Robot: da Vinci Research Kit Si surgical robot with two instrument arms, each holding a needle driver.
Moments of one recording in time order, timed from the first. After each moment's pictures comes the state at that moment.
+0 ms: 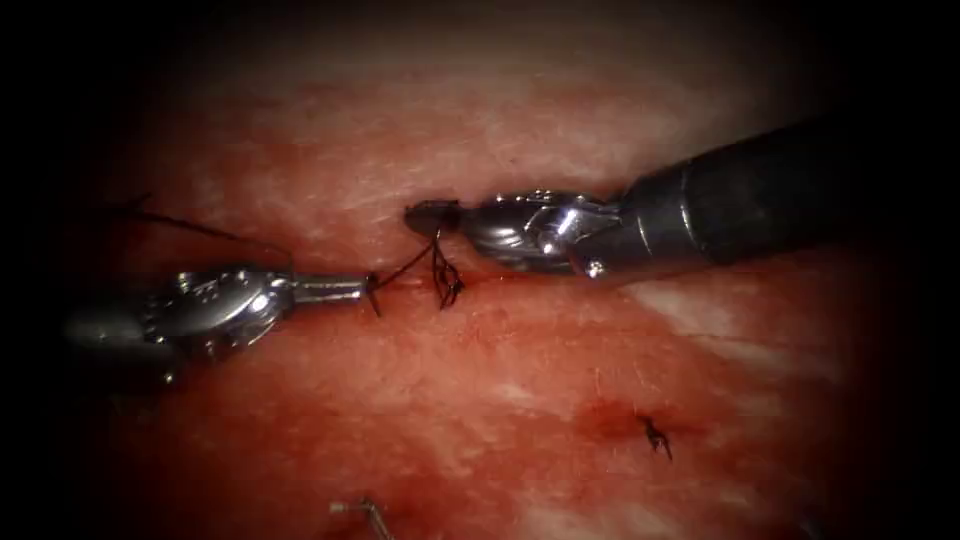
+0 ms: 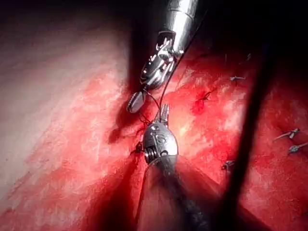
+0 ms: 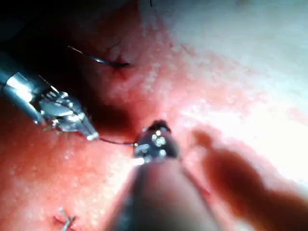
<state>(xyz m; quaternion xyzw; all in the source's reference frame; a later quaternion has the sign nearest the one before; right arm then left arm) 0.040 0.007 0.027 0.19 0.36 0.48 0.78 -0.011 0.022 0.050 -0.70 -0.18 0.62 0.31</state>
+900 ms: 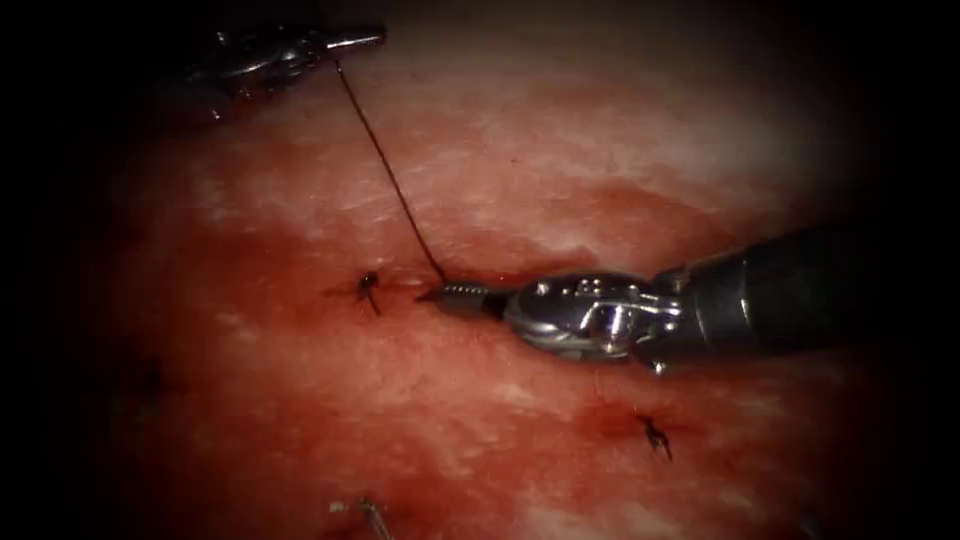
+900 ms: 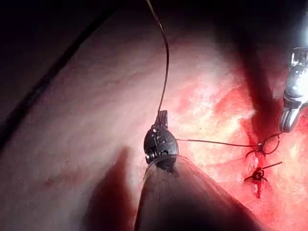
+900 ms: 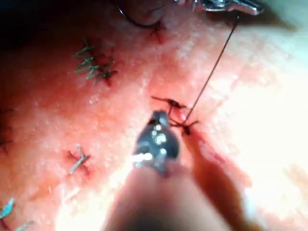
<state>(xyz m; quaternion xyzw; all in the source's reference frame) 0.036 0.001 0.025 0.18 0.44 0.34 0.81 -0.009 0.042 0.064 -0.65 -0.11 0.66 0.37</state>
